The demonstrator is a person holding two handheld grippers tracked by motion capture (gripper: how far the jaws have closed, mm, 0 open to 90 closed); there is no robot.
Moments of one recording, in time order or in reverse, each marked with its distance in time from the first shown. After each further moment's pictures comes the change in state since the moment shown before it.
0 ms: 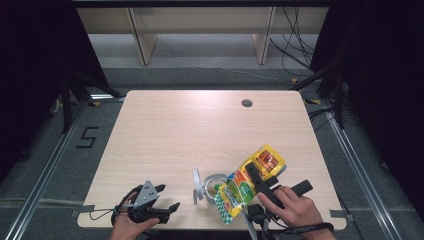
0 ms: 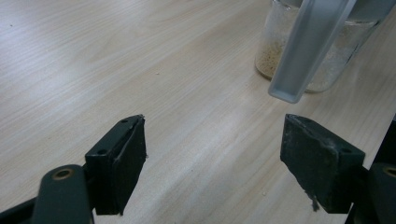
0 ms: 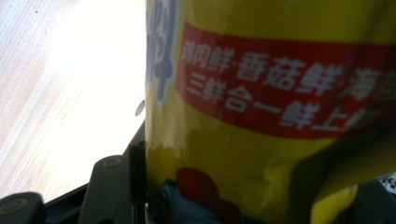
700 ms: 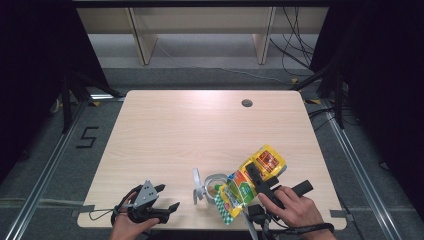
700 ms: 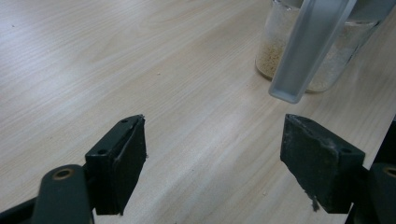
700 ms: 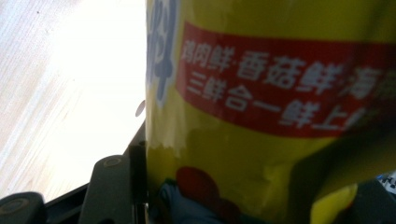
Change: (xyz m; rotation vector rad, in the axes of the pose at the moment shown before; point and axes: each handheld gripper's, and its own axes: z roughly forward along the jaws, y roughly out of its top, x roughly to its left) left arm 0.001 0.000 -0.001 0.005 0.003 0.012; right arm 0.001 -0.001 -0.001 -0.004 0.000 -0.003
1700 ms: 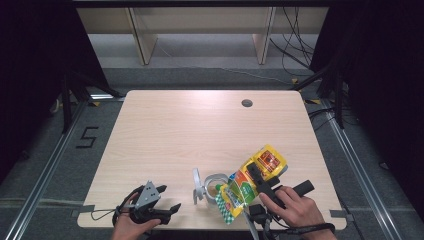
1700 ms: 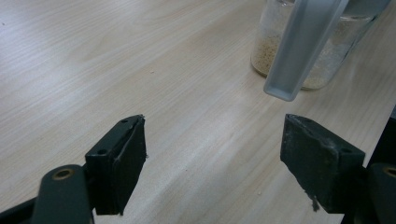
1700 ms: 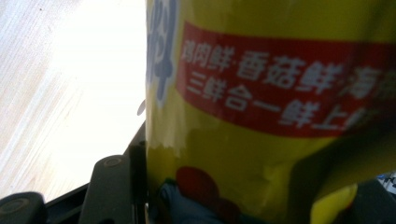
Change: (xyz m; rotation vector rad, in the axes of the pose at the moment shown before) left arm -0.006 -0.001 0.004 -0.006 -0.019 -0.043; right arm 0.002 -0.002 0.000 0.005 0.009 0.007
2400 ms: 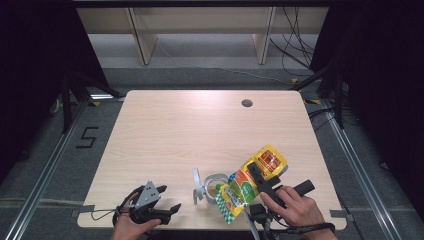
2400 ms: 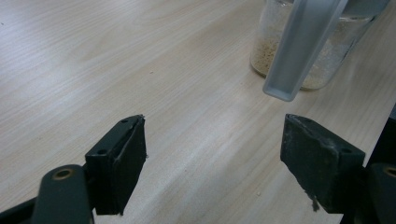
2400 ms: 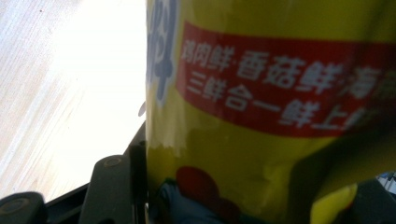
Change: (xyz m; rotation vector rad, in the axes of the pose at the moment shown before) left arm 0.000 0.000 0.000 0.003 0.002 0.006; right arm 0.001 -0.002 0.001 -0.001 0.002 0.016
